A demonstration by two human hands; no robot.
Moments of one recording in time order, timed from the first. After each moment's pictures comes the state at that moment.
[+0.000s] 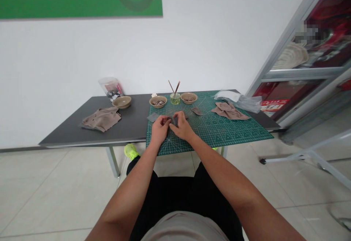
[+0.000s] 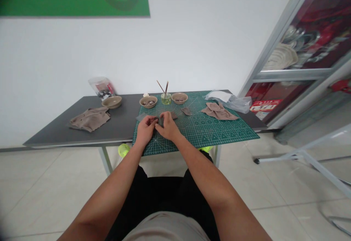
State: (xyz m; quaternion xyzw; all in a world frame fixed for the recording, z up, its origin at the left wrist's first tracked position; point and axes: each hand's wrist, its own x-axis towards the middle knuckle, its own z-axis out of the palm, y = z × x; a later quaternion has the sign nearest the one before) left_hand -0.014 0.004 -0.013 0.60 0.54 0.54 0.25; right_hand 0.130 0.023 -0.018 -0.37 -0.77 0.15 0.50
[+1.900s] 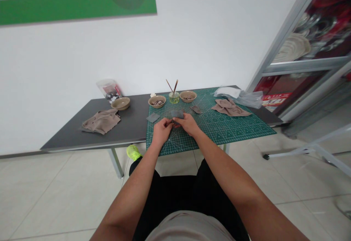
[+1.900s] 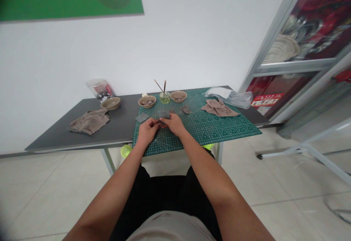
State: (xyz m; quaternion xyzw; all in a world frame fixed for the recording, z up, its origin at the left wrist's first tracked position) left_hand -0.009 -0.006 -0.007 0.66 0.55 0.46 0.23; right_hand 0.141 0.034 -0.014 -0.36 -0.51 0.60 0.50
